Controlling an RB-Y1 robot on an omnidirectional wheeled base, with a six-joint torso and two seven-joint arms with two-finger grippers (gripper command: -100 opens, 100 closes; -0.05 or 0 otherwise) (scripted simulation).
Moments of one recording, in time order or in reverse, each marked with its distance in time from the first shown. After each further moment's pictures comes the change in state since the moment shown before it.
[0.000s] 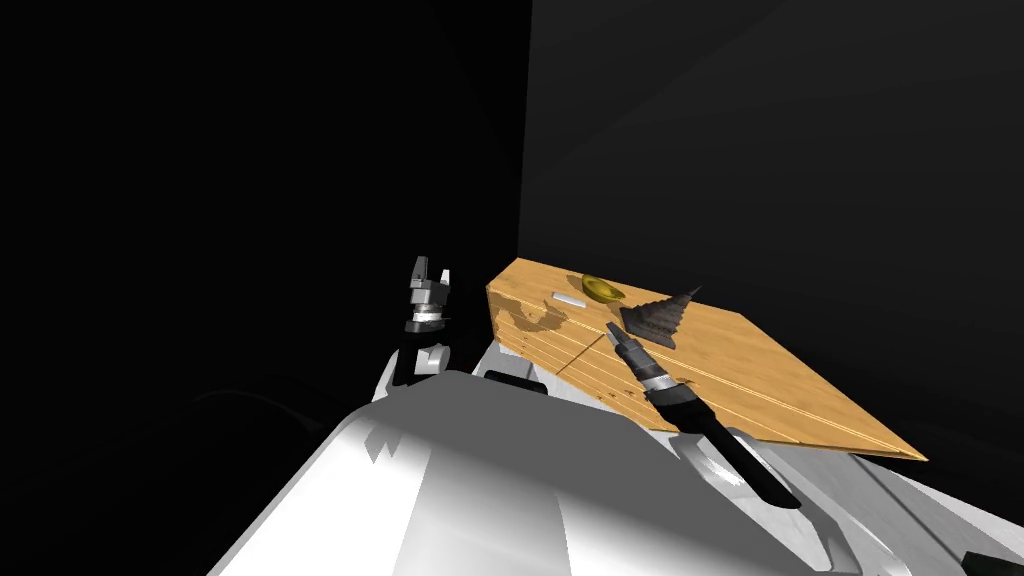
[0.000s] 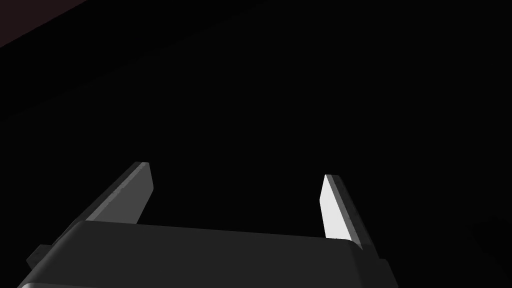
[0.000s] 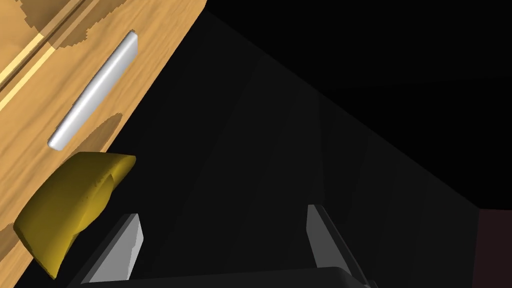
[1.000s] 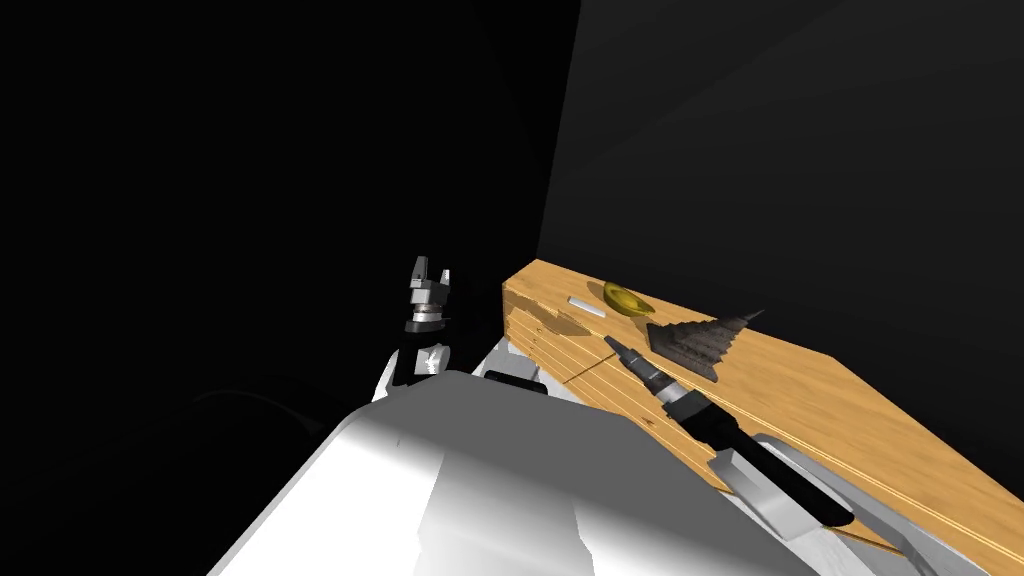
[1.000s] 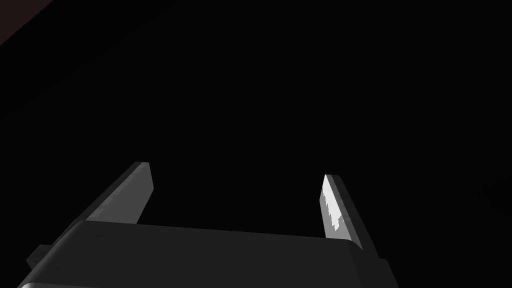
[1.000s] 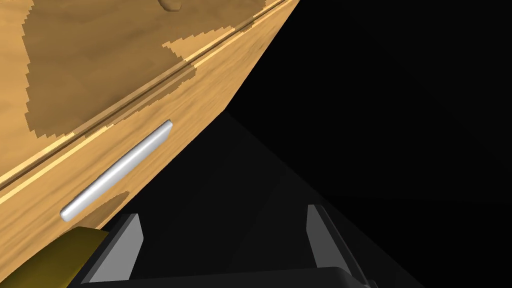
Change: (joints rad) left arm 0.000 0.000 0.000 0.000 0.000 0.000 0.000; right arm 0.084 -0.280 0.019 0.044 -0.043 0.003 0.026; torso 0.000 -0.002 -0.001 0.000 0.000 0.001
